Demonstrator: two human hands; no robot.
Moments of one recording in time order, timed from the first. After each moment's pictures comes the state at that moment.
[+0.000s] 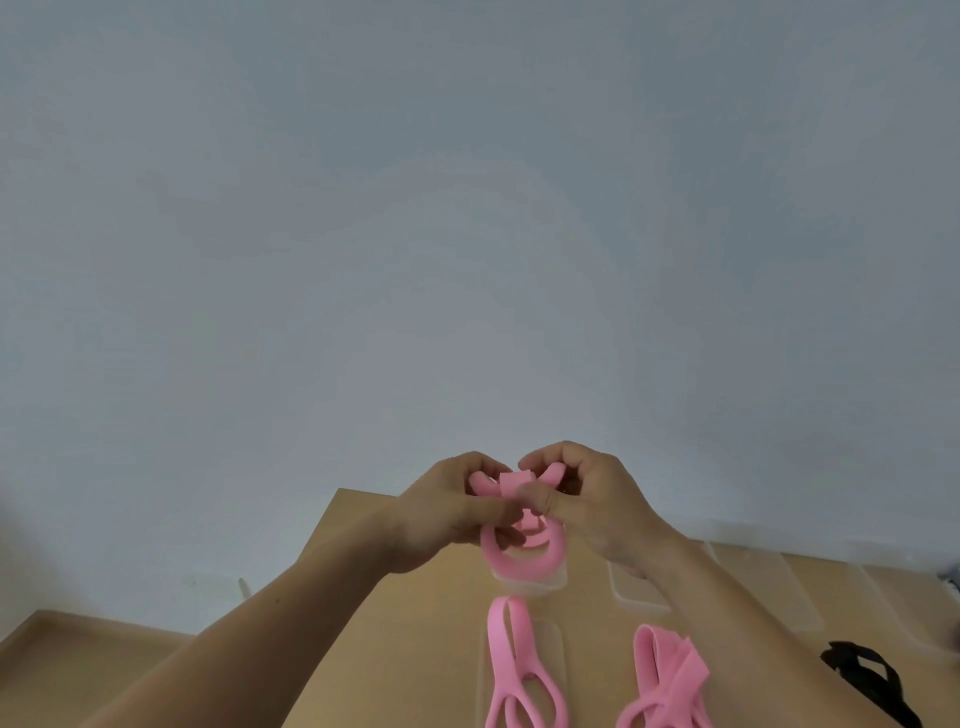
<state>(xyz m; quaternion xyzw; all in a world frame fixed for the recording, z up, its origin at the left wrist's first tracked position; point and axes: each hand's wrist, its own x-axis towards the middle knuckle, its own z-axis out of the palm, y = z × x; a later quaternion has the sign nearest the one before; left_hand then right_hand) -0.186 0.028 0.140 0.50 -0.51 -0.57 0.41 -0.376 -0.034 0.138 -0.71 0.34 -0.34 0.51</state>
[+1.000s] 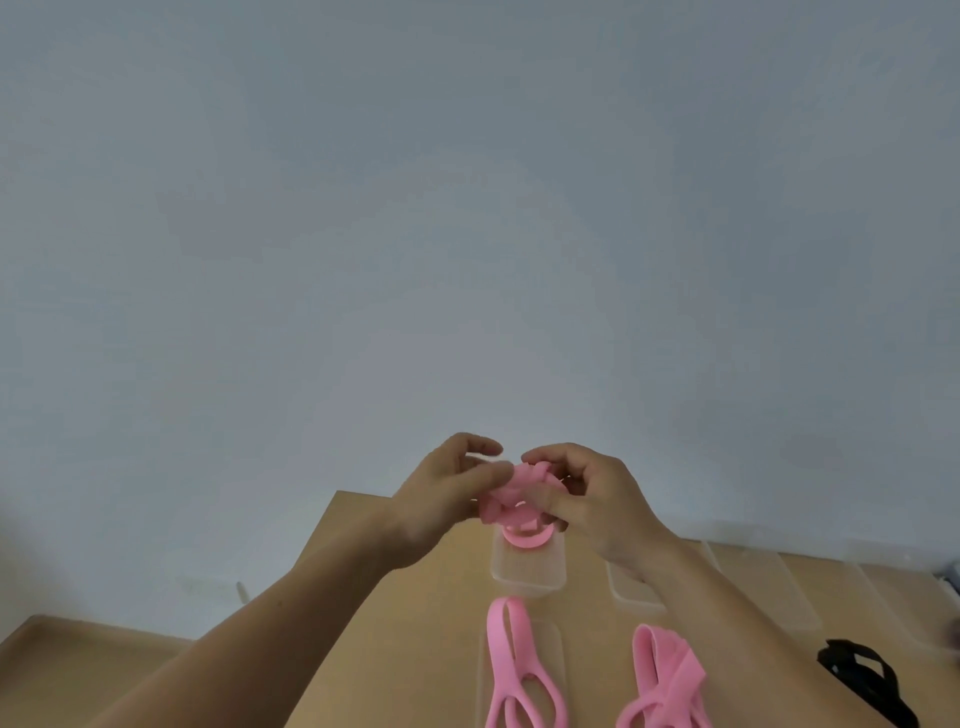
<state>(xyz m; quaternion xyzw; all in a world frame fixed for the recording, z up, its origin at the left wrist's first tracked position) -0.186 0.026 0.141 0.51 -0.49 -0.52 0.48 -0.378 -0.034 0.133 -0.69 0.36 -0.36 0.52</state>
